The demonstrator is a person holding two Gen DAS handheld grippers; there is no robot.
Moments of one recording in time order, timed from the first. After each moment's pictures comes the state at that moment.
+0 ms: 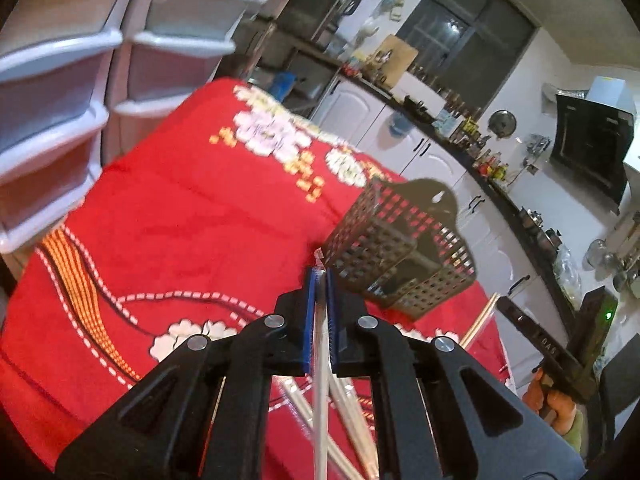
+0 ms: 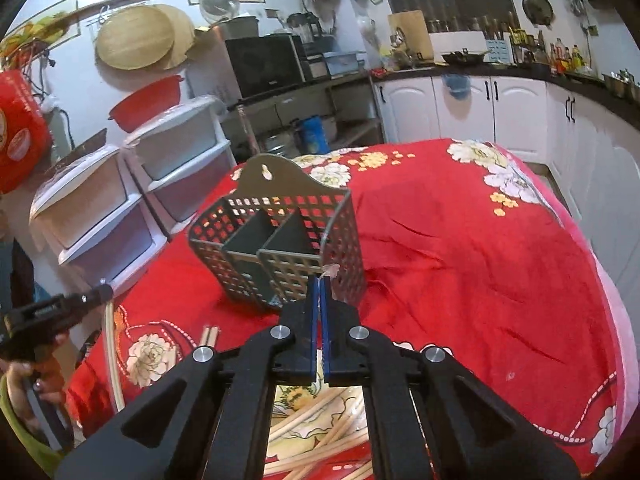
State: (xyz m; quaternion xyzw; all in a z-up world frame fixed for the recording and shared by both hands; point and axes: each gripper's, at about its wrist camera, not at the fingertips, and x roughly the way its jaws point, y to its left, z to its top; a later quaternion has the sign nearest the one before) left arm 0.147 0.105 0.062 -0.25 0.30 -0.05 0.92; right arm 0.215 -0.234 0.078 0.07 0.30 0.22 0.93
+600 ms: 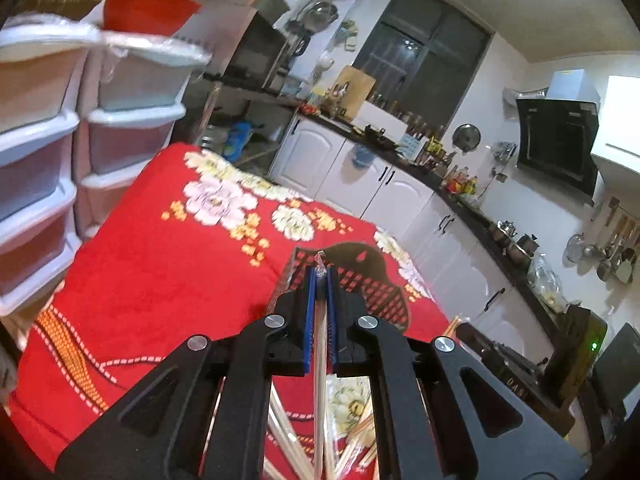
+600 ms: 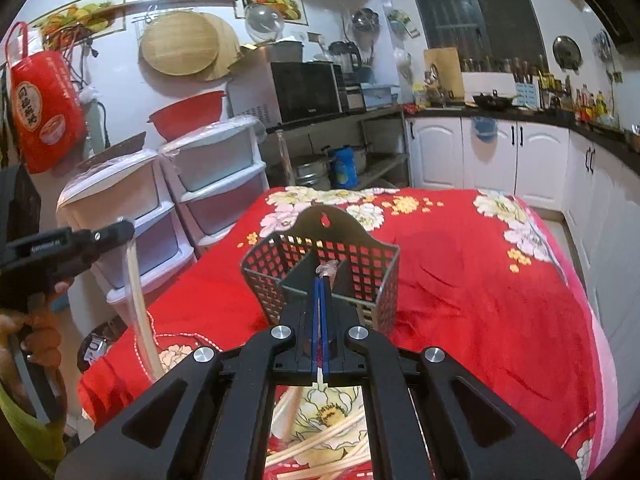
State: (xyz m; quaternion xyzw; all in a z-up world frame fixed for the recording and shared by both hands) left arm 0.147 0.066 0.143 -0.21 0.23 -0.08 0.95; right arm 0.188 -0.210 0.129 0.03 0.23 0.26 0.94
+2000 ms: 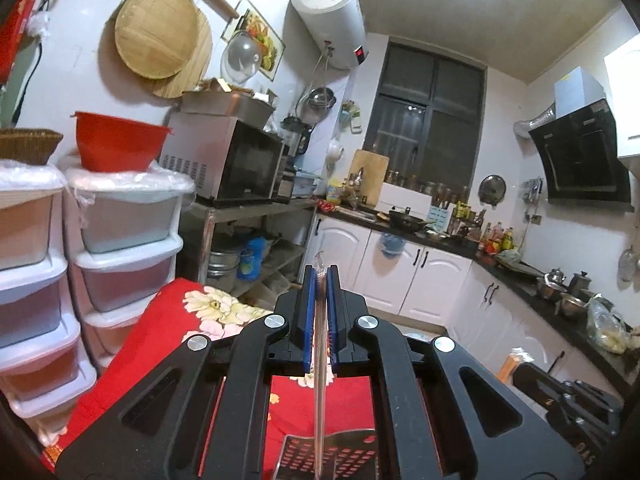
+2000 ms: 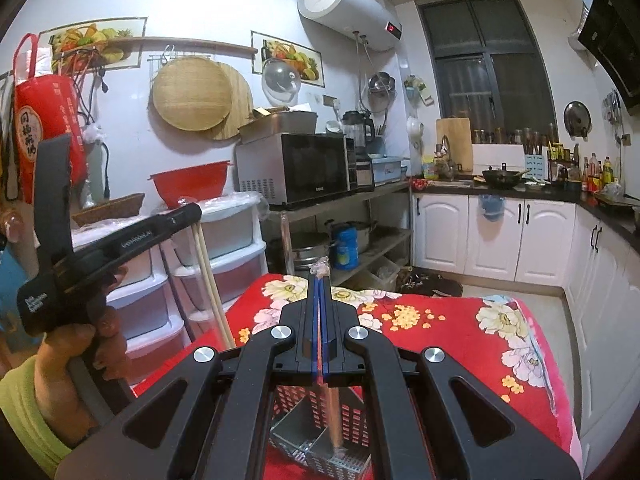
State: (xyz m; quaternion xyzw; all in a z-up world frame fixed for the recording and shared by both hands) left arm 0.257 0.024 0.222 -0.12 0.07 0.01 0.99; right arm 0.267 -0.188 0.213 0.01 0.13 0.26 0.96
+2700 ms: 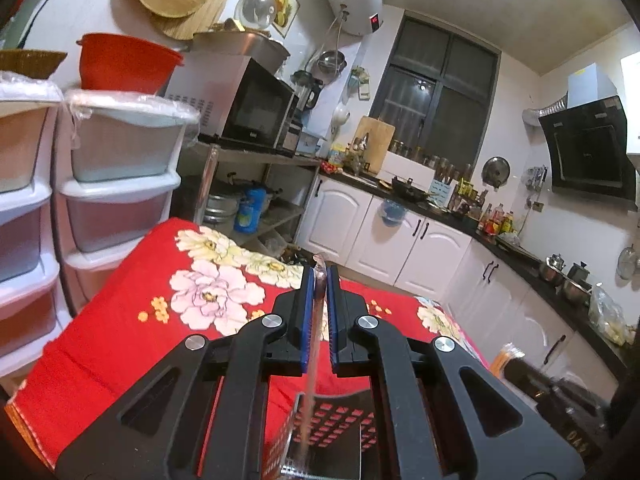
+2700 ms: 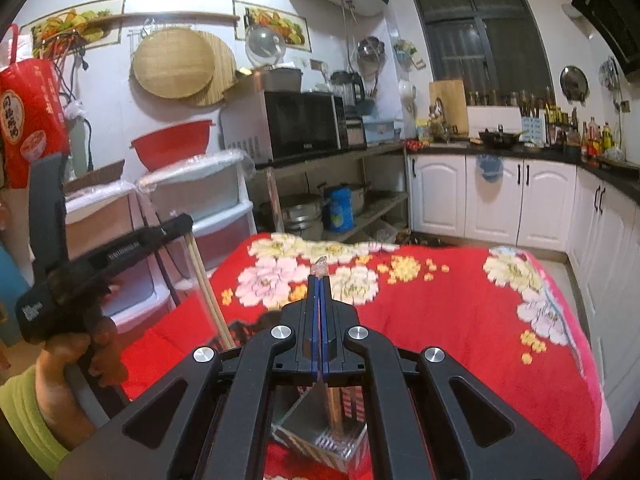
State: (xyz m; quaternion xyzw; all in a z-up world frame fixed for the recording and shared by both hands) left arm 0.282 0.039 0.141 -0.16 0.13 -0.01 0.98; right arm 0.299 -0.188 0.132 0.02 0.20 0.26 0.95
